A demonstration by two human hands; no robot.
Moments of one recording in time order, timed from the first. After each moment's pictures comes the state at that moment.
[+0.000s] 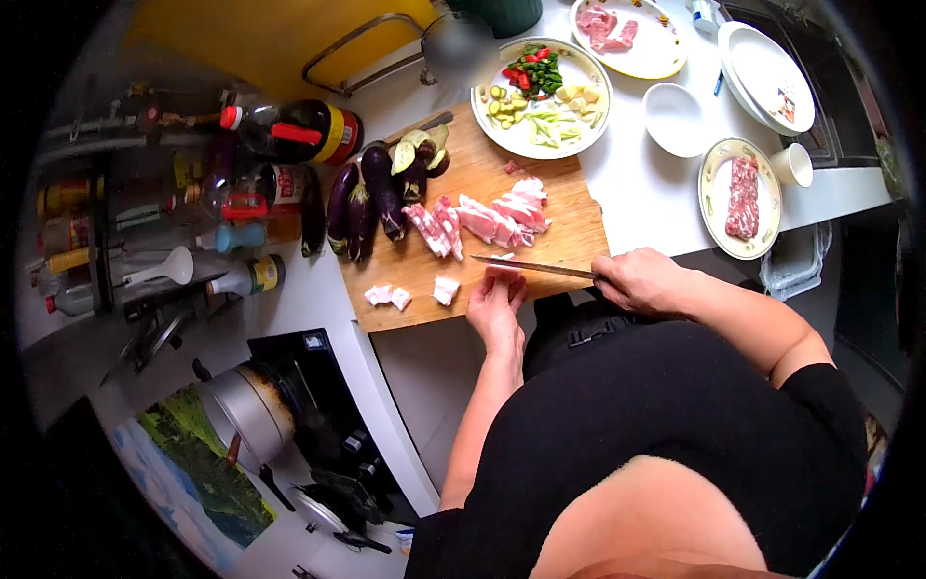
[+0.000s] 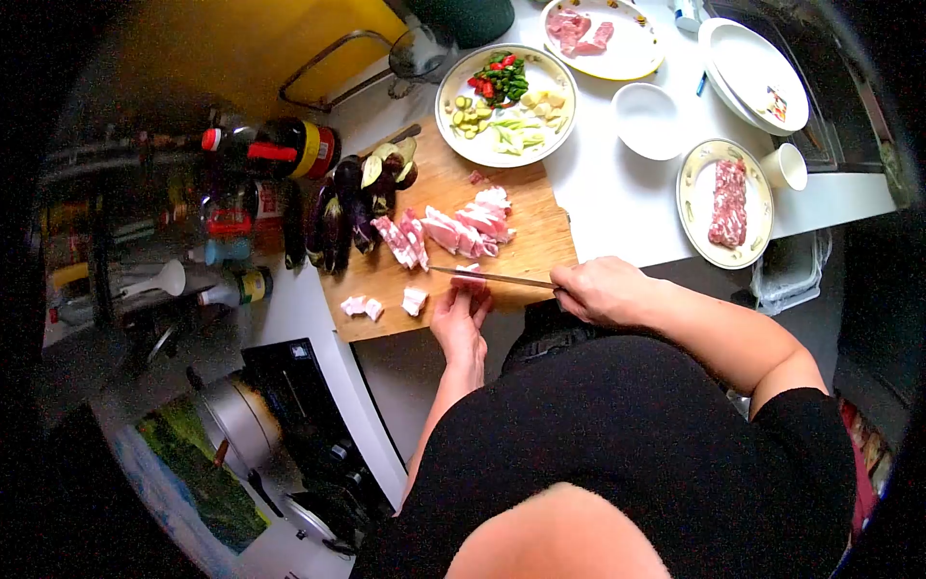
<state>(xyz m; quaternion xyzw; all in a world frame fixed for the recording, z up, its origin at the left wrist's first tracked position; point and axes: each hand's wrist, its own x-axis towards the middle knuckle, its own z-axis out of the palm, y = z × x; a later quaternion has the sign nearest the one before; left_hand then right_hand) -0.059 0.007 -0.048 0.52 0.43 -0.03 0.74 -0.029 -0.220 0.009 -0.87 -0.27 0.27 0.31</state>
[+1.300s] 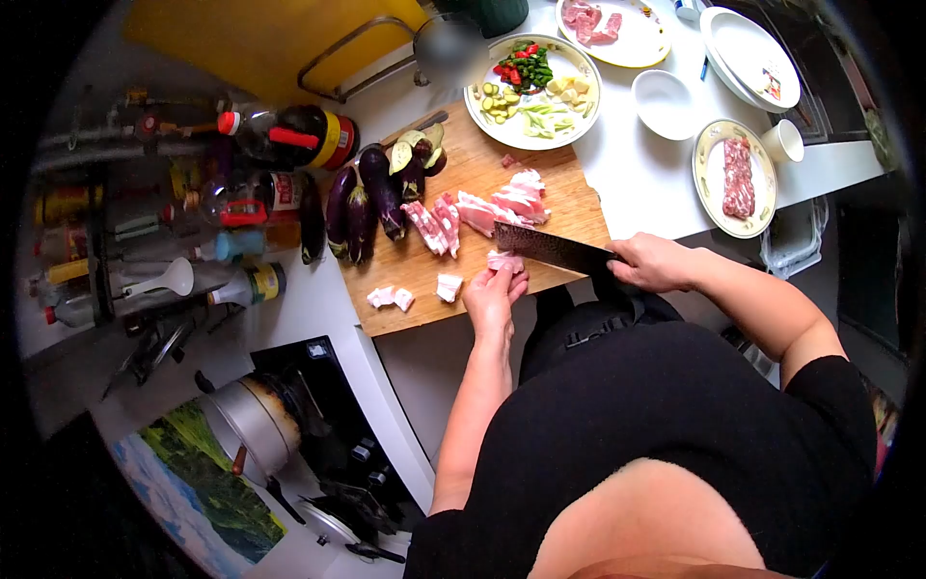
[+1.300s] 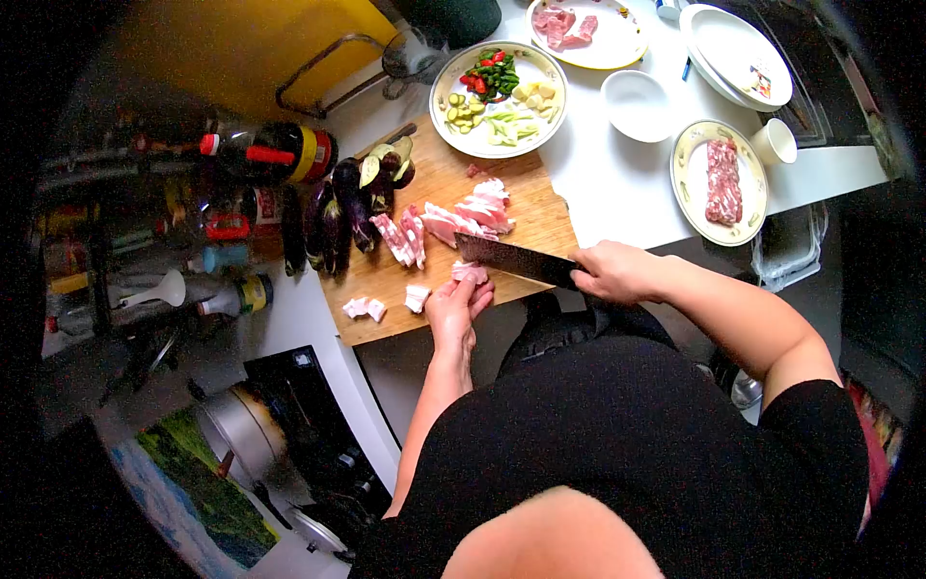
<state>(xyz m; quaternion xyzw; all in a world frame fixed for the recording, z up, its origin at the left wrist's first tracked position) -0.049 0.034 -0.050 0.60 0.33 -0.19 0.70 -0.031 -0.229 0.008 -0.86 -0.18 0.37 0.31</state>
